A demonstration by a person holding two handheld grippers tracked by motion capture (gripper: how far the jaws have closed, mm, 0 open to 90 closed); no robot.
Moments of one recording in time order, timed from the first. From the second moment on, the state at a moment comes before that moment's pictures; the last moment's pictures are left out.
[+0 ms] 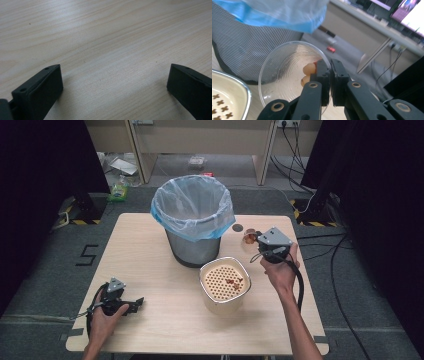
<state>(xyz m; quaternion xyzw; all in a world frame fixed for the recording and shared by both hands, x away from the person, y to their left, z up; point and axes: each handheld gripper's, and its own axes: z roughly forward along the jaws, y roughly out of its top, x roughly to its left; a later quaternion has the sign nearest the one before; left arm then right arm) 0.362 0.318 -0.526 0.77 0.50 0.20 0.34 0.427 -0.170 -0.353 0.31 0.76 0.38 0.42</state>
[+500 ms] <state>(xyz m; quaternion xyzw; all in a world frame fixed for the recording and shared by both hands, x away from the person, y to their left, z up) 0.361 0.318 -0.526 0.77 0.49 0.20 0.34 0.368 -0.129 -0.355 0.17 0.74 0.36 0.55</state>
